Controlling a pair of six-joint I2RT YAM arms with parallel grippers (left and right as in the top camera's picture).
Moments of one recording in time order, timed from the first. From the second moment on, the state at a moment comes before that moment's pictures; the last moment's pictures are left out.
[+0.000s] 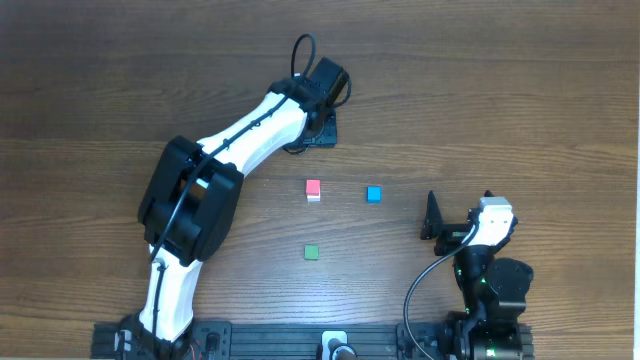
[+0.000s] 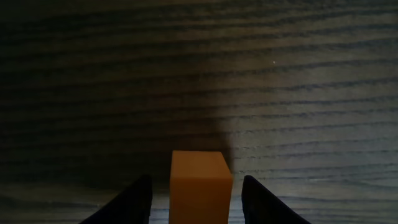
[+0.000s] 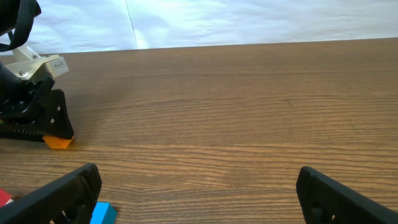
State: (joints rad) left arm -0.58 2.19 1.63 -0.76 -0.06 -0.62; right arm -0.05 0.02 0.09 -0.28 -0.10 0.05
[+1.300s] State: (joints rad) left arm -0.59 2.14 1.63 -0.86 -0.07 -0.58; right arm -0.05 0.02 0.09 -0.28 -0.10 0.05
